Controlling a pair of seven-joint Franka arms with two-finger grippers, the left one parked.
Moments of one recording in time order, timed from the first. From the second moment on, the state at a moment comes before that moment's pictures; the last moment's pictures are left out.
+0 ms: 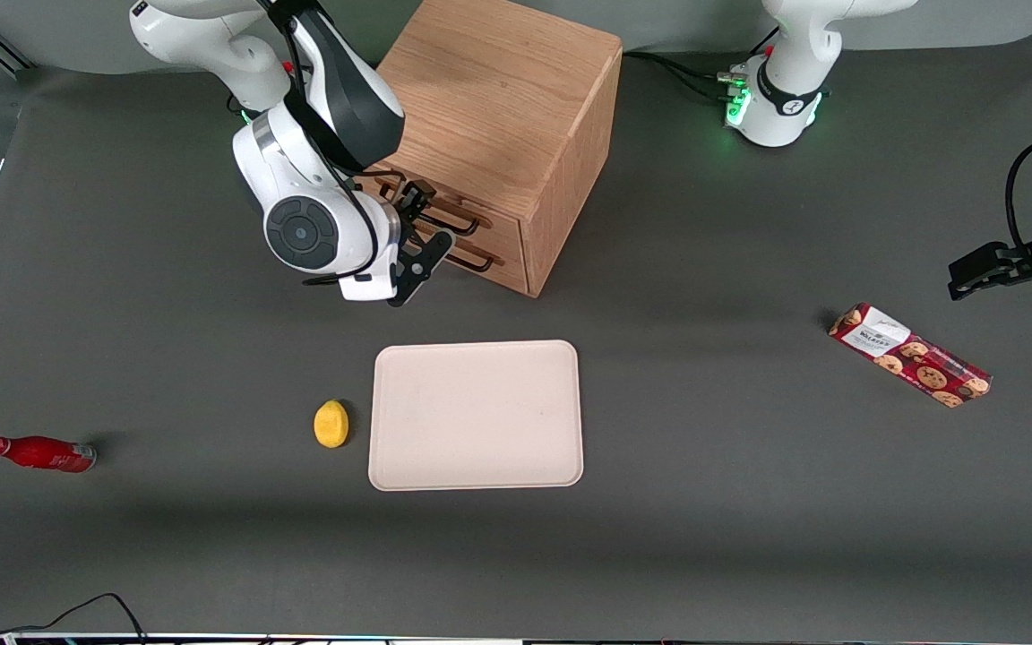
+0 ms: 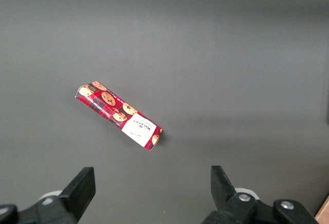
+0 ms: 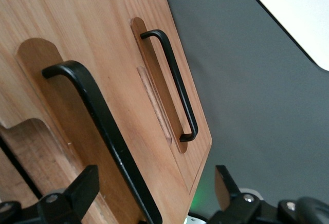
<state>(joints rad) 0.68 0.29 -0.16 -1.70 0.35 1.53 -0.35</state>
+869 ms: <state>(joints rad) 0.68 0.31 -0.14 -1.76 0.35 1.61 -0.37</state>
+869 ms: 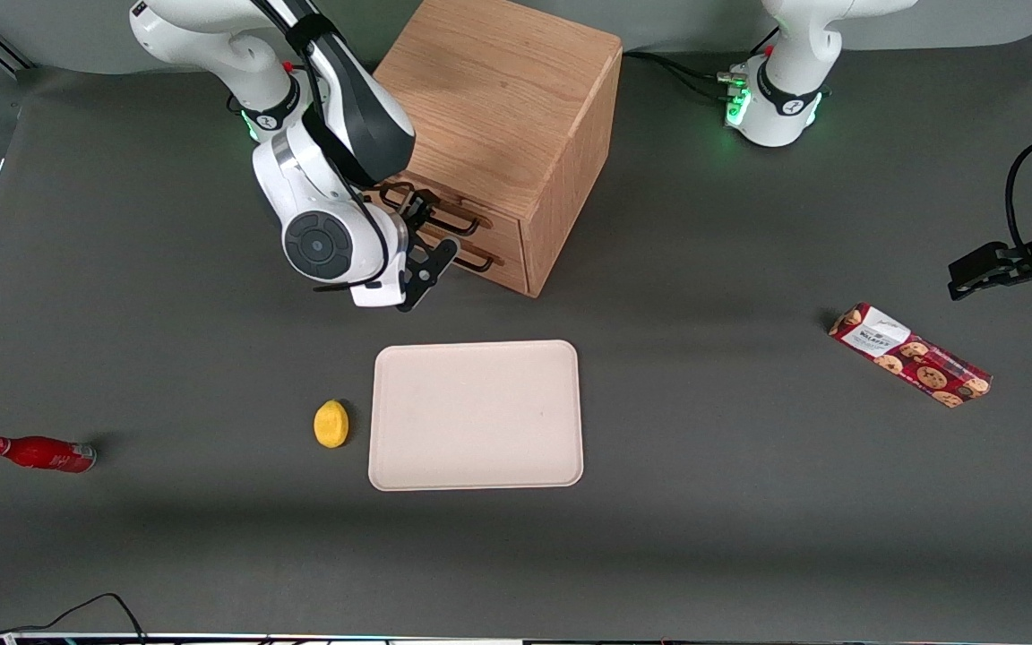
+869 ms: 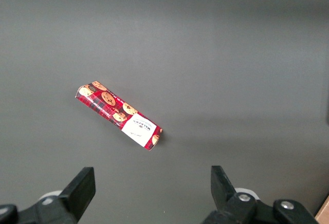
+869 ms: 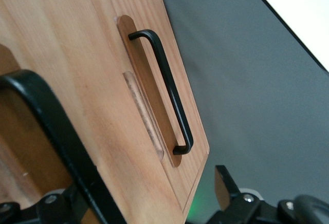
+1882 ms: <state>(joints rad) 0.65 0.33 -0.15 -1.77 0.36 1.63 -0.41</state>
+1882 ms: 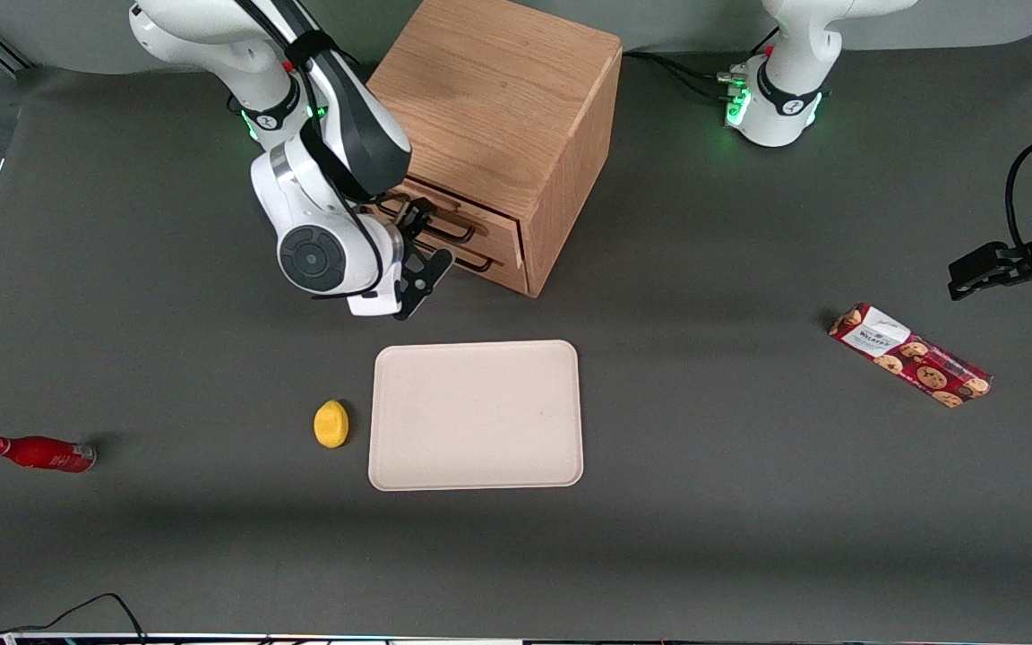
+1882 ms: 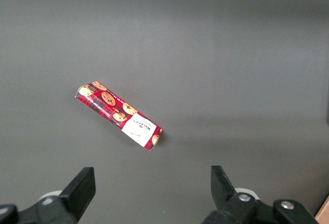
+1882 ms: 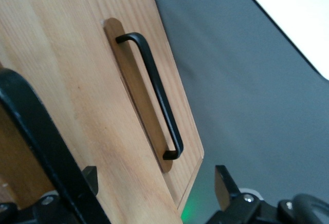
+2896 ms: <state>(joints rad) 0.56 0.37 -0.15 -1.70 0.36 1.64 -0.46</state>
